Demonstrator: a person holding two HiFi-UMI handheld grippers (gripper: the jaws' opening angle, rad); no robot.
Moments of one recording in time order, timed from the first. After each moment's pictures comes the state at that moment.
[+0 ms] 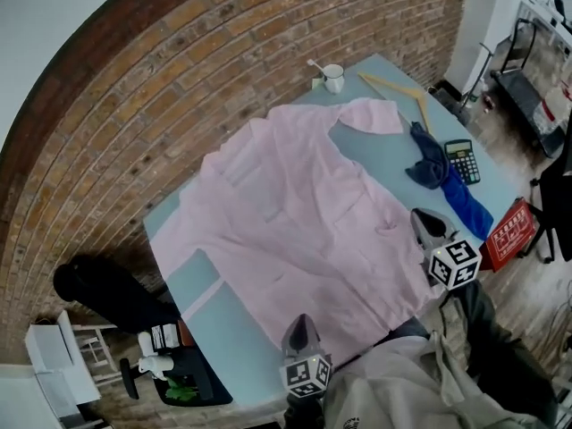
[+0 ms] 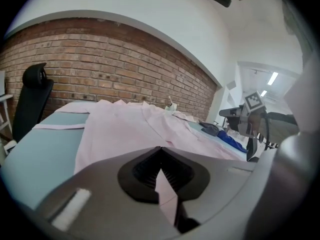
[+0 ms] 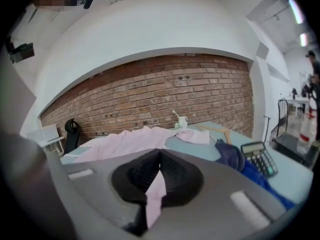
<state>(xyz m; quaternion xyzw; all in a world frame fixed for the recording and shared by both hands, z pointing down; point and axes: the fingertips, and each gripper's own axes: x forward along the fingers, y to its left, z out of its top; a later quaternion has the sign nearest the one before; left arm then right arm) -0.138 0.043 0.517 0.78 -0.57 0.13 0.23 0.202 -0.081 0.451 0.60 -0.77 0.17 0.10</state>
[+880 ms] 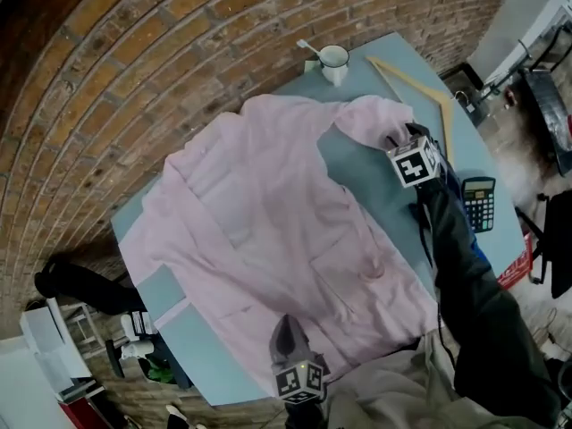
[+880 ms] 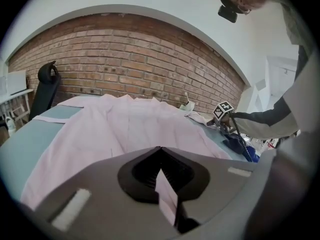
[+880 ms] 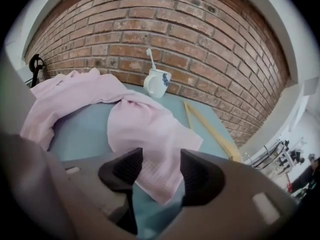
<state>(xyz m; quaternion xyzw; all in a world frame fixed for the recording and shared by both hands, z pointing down) -0.061 -0.054 0.528 0.68 -0.66 0.13 0.28 0.321 -0.399 0.604 0.57 -0.70 0.17 0.41</state>
